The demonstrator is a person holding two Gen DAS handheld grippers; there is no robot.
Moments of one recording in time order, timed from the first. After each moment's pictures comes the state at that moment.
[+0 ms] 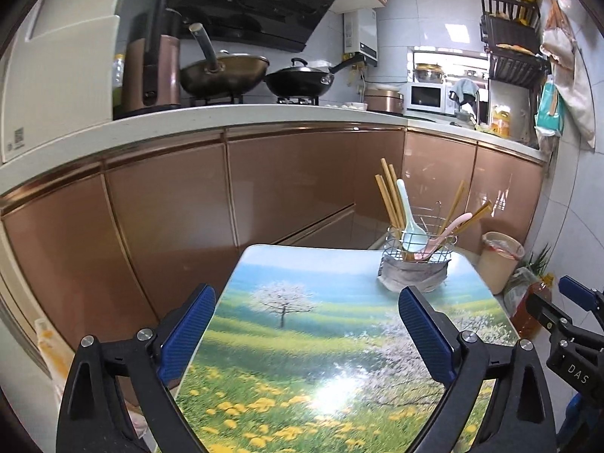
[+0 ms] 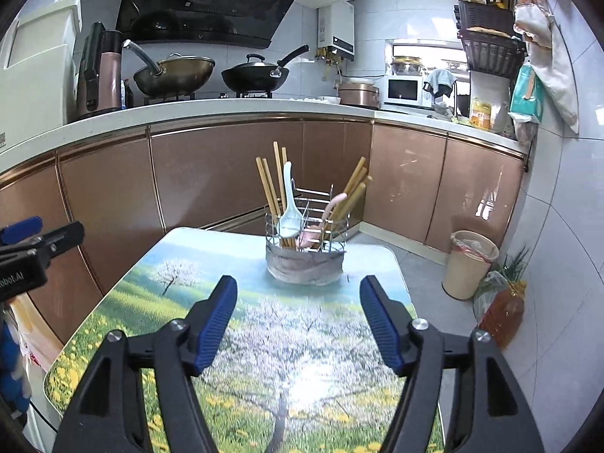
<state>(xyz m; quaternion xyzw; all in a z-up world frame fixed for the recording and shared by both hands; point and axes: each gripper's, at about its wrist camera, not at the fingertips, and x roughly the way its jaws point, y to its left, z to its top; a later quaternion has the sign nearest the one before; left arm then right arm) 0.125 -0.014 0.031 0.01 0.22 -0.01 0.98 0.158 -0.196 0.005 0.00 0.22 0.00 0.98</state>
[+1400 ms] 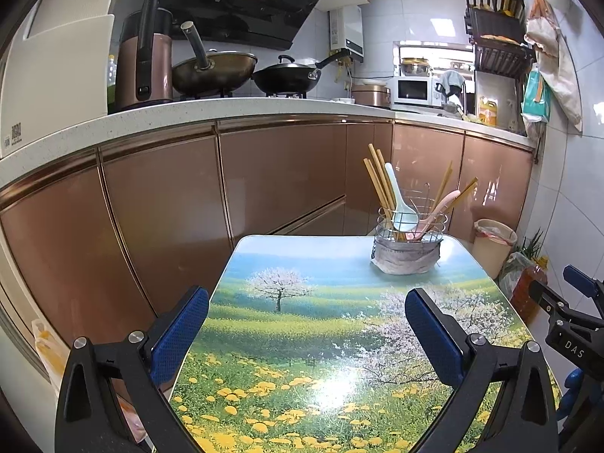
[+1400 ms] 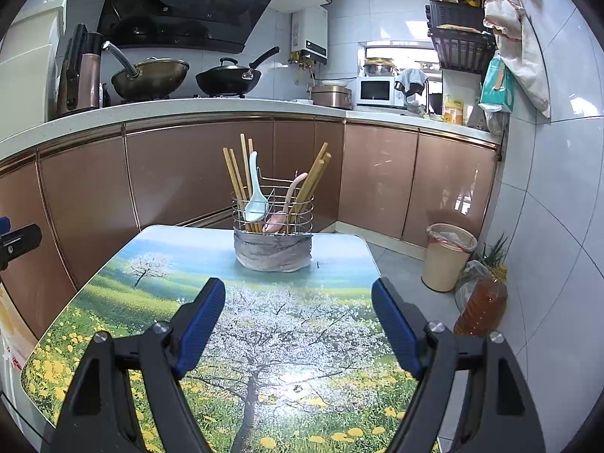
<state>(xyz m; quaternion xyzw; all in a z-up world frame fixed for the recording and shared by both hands) 0.109 -0.019 0.011 0.02 0.23 -0.03 0.97 0.143 -0.219 -0.026 0.00 0.21 -0.05 0.98</state>
